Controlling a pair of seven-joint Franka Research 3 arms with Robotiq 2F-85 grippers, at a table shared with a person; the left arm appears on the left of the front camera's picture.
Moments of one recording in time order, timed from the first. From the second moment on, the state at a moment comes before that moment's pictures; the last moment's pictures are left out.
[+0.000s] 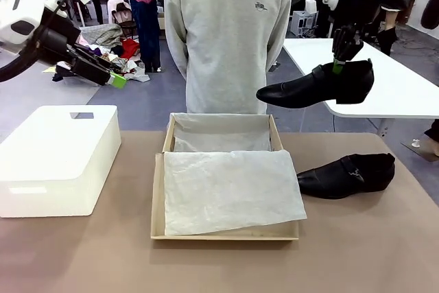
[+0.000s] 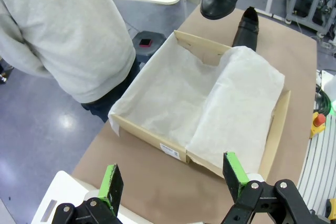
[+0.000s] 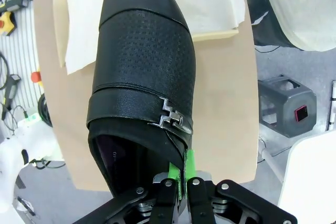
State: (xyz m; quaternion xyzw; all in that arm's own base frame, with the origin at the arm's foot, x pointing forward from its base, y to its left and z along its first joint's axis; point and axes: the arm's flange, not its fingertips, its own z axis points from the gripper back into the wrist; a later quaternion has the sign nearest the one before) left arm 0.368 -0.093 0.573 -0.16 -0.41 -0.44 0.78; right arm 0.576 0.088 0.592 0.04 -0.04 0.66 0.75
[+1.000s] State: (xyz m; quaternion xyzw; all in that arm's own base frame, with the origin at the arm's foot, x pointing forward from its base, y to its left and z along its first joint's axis) left arm 0.368 -0.093 0.574 -0.15 -0.41 -0.44 0.78; right arm 0.588 0.243 0.561 0.06 -0.05 0.66 0.74
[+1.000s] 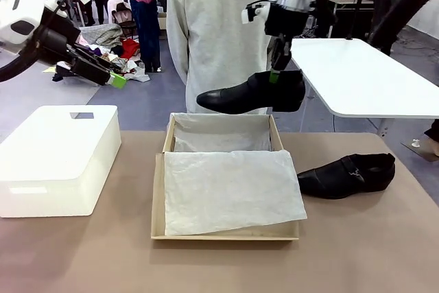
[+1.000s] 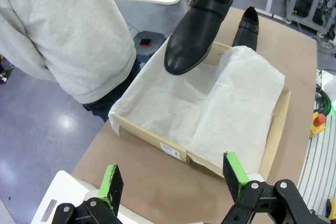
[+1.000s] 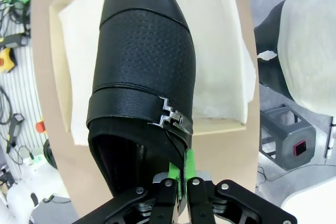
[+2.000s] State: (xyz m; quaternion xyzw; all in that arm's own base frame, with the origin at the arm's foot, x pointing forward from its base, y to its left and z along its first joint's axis) left arm 0.368 -0.093 0.574 -0.15 -0.41 -0.44 0.78; right arm 0.614 0.293 0.465 0.06 -0.03 0.66 0.75
